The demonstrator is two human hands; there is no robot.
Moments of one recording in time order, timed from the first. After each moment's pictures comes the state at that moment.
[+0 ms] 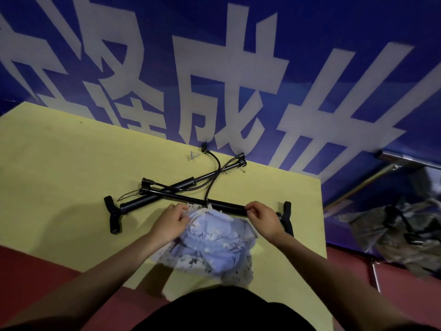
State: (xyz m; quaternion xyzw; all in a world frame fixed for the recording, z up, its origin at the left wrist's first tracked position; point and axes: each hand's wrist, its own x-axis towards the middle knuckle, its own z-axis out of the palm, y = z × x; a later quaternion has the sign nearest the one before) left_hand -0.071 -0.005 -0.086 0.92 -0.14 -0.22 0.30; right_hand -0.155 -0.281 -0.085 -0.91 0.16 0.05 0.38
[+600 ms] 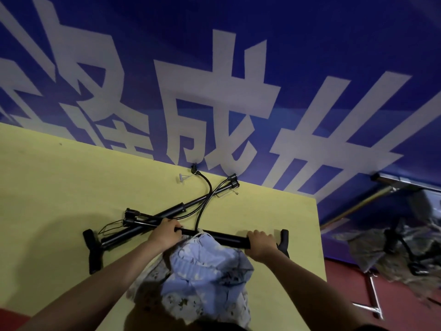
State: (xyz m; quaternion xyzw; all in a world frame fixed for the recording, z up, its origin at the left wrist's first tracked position) left_hand 0.017 -0.043 -0.130 0.93 -0.12 -0.30 0.20; right_hand -0.109 -0.319 -0.130 -0.95 0.13 0.29 0.04
